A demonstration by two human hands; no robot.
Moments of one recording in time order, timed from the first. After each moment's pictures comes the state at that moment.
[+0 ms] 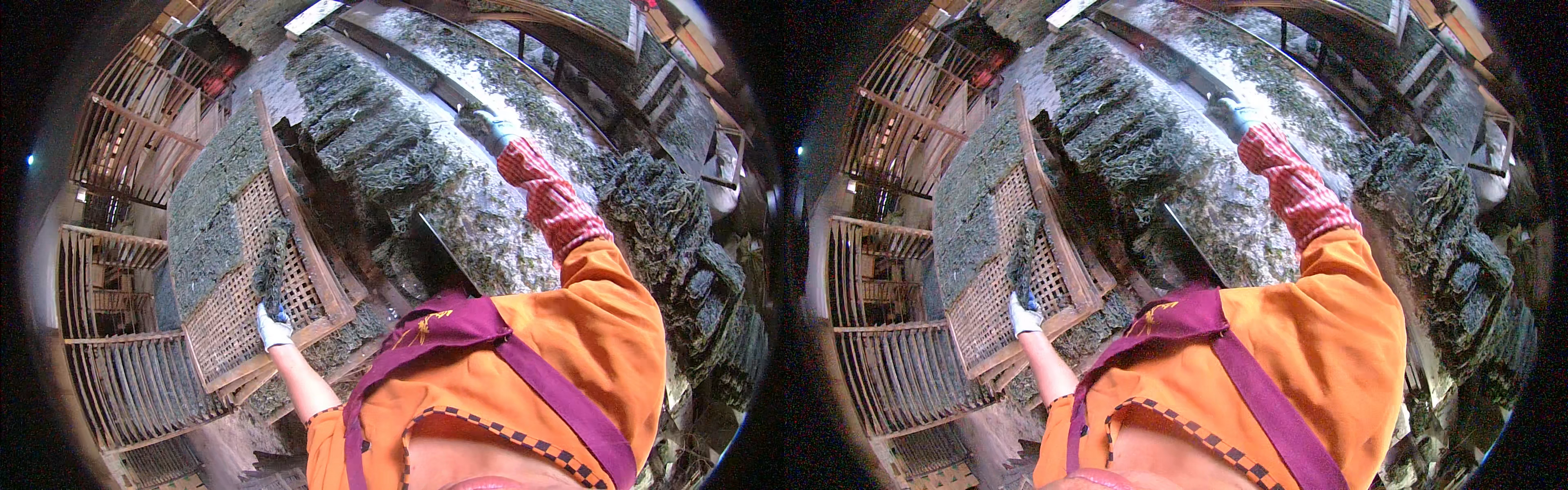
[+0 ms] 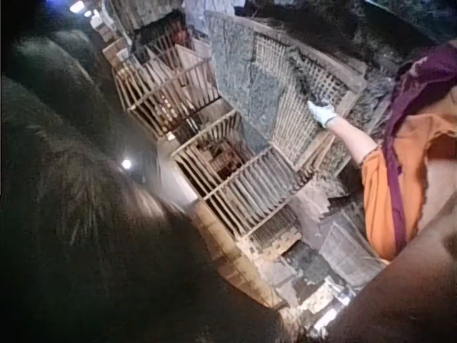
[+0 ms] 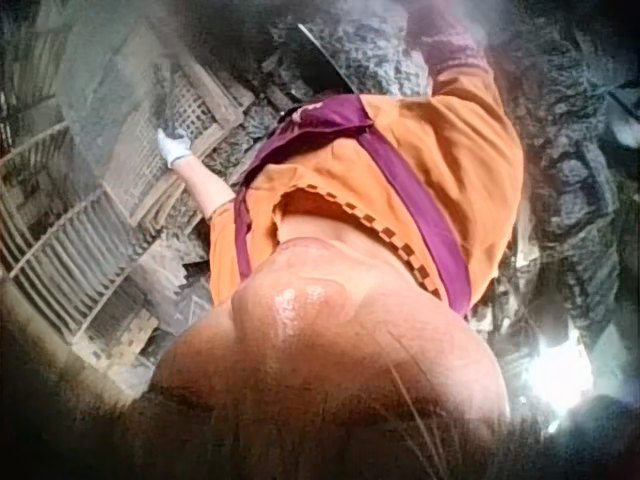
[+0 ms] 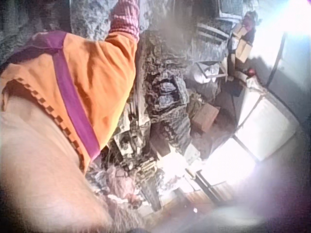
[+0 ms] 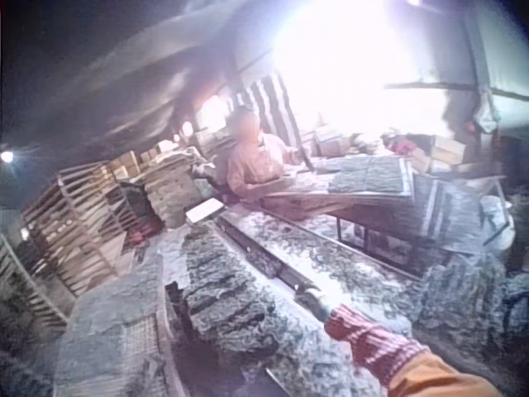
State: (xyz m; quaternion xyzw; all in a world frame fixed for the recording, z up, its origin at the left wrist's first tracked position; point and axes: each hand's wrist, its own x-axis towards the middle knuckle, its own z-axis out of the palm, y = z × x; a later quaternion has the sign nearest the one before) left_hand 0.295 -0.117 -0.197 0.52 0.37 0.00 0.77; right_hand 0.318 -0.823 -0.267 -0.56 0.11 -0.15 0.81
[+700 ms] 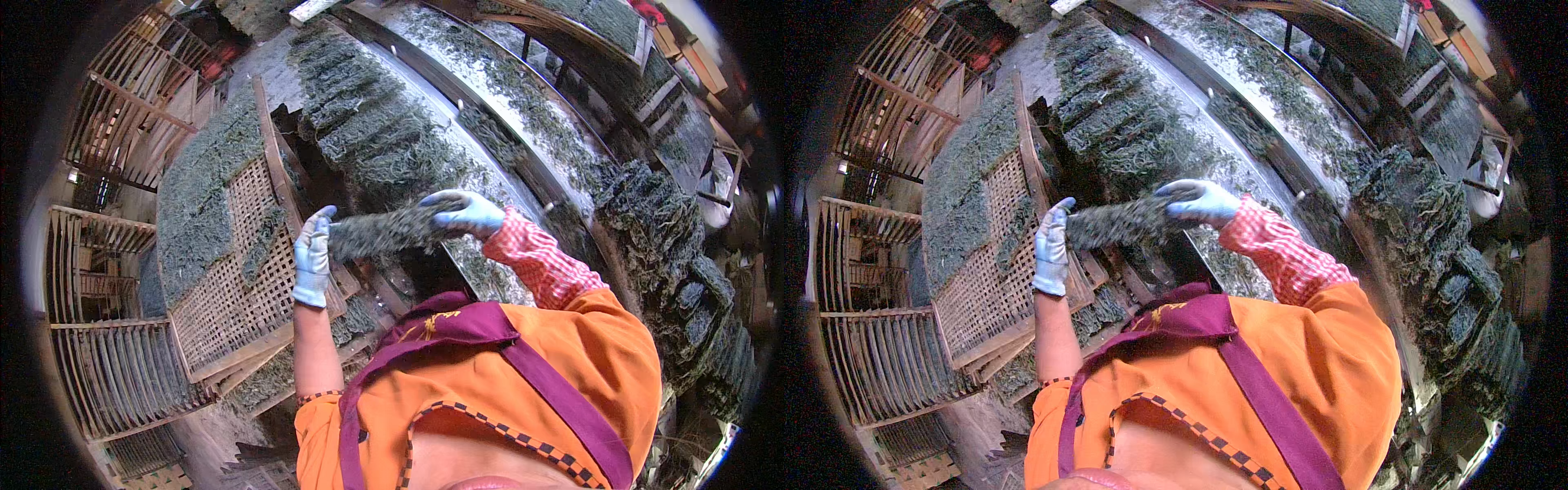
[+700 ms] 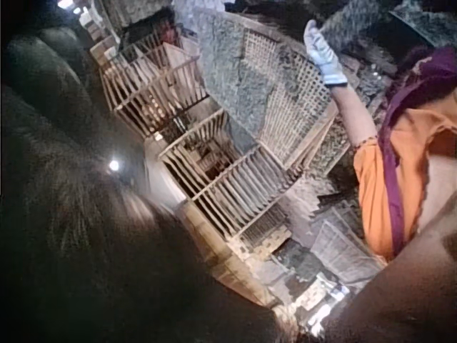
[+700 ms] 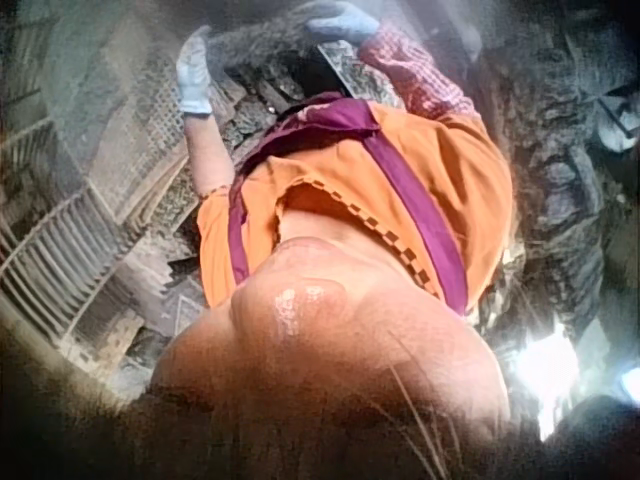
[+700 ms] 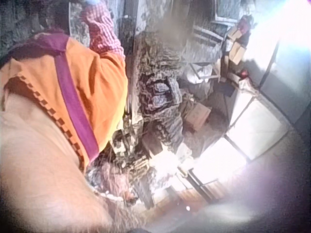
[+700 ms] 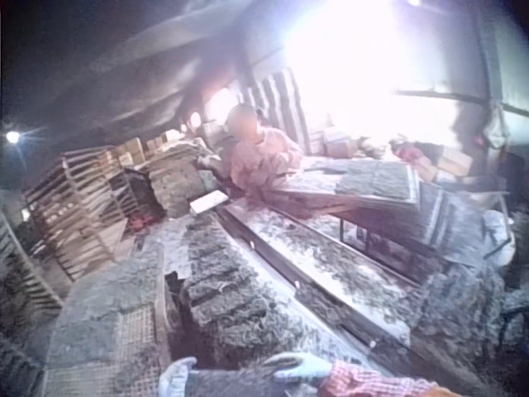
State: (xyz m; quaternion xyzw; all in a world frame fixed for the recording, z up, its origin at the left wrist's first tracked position) left_hand 0.288 -0.349 -0.127 0.71 -0.15 -0.10 0.68; right_hand 0.177 -0.661 -0.167 -0.52 0.01 0.15 0.84
